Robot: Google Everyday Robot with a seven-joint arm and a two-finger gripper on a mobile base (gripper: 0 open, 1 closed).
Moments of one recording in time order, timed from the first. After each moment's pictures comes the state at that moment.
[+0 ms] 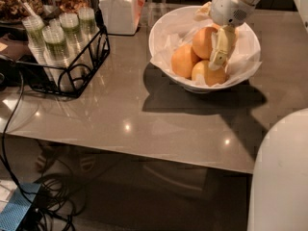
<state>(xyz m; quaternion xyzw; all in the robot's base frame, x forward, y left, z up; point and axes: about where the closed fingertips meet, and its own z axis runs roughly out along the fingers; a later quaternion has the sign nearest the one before) 0.645 -0.149 0.932 -0.73 0.64 0.08 0.22</state>
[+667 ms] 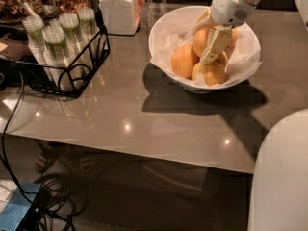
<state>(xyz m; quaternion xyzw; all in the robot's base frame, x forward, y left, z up) 0.645 -0.149 0.932 -0.73 0.64 0.08 0.22</state>
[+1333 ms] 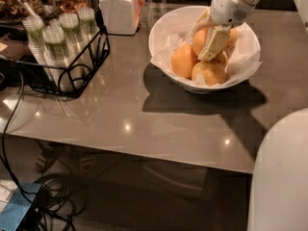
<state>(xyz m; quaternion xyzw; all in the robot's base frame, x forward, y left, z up) 0.645 -0.149 0.932 -0.73 0.64 0.08 0.22</state>
